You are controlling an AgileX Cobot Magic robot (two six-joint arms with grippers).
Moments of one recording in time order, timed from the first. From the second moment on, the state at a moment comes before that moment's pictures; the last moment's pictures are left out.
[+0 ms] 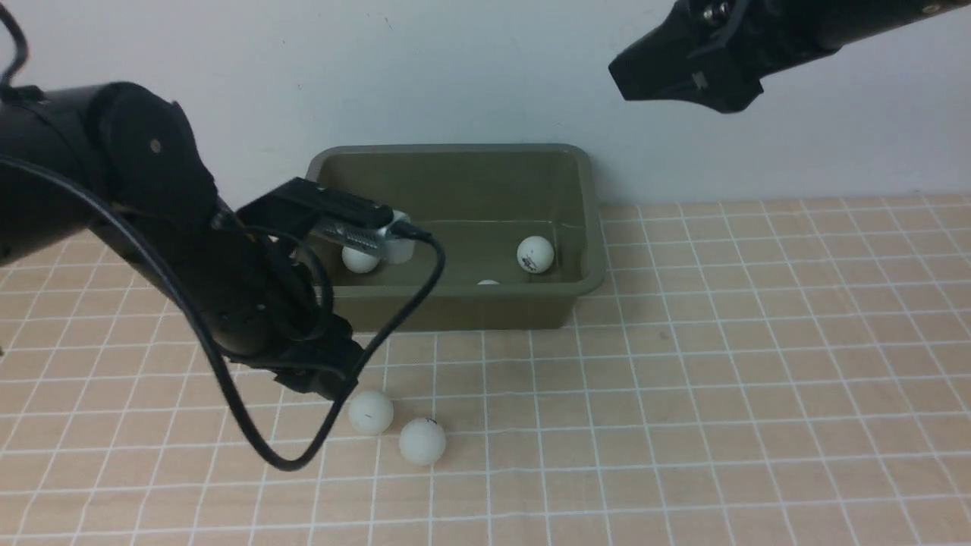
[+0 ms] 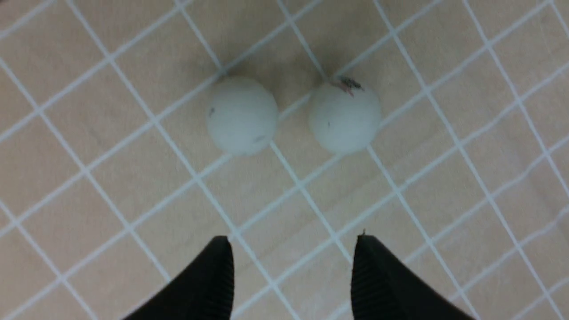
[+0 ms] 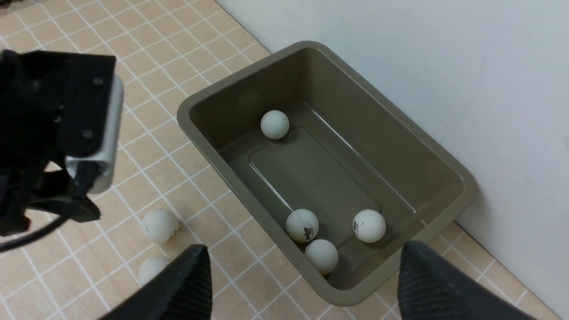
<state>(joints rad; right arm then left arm) 0.42 1.44 -1.62 0.38 1.01 -0.55 -0.30 1.60 -1.17 -0.27 0.93 0.36</state>
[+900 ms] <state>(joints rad) 0.42 1.44 -1.62 0.39 1.03 -0.53 -0.31 1.86 -1.17 -0.28 0.69 0.39</state>
